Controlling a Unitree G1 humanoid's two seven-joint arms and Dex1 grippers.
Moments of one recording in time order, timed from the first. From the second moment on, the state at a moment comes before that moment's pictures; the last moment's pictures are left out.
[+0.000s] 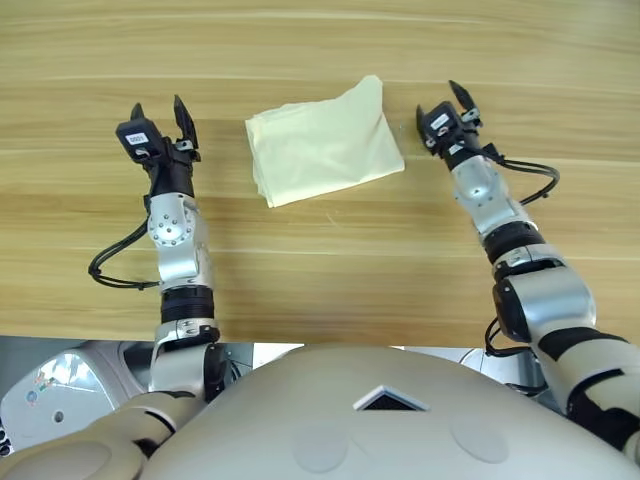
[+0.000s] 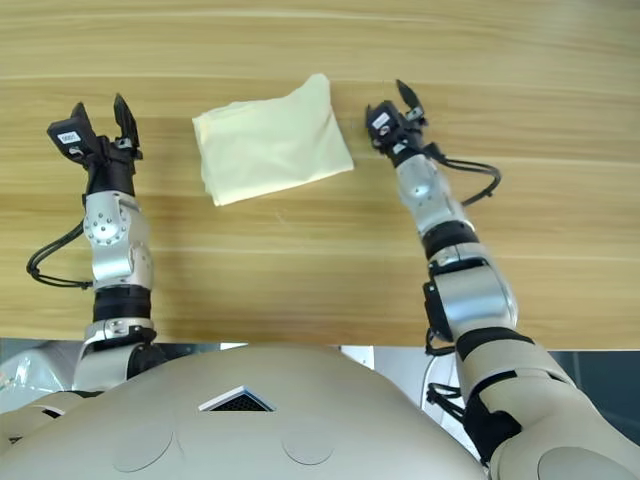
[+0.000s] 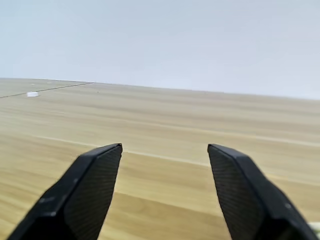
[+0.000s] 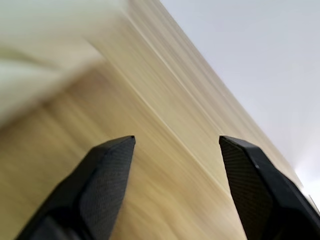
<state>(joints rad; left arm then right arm) -0.08 0.12 0.20 0.32 -0.15 -0.31 -0.01 -0.52 -0.30 0.21 1.07 -0.36 -0.51 -0.10</state>
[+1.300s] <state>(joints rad) -0.32 0.17 -0.24 0.65 0.37 -0.58 -0.17 -0.76 -0.17 0.23 1.24 -0.37 -0.51 -0.05</state>
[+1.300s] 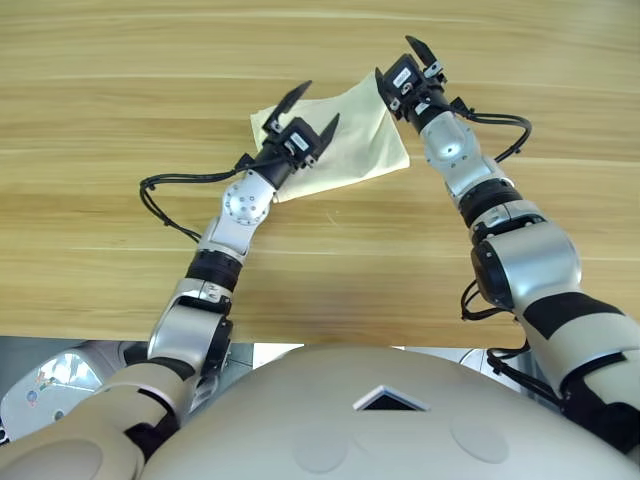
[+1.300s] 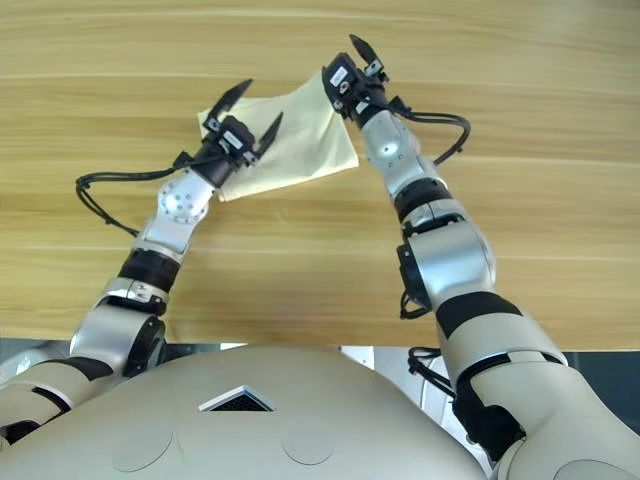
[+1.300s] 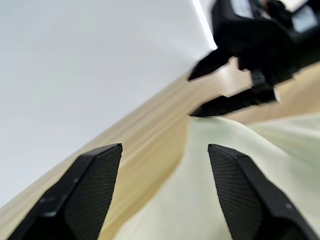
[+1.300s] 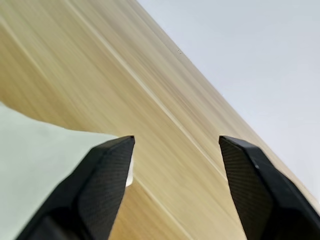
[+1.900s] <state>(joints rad) -0.40 0.25 -0.30 0.83 0.46 -0.52 0.03 -0.12 -0.30 0.23 0.47 -0.39 -0.52 0.02</state>
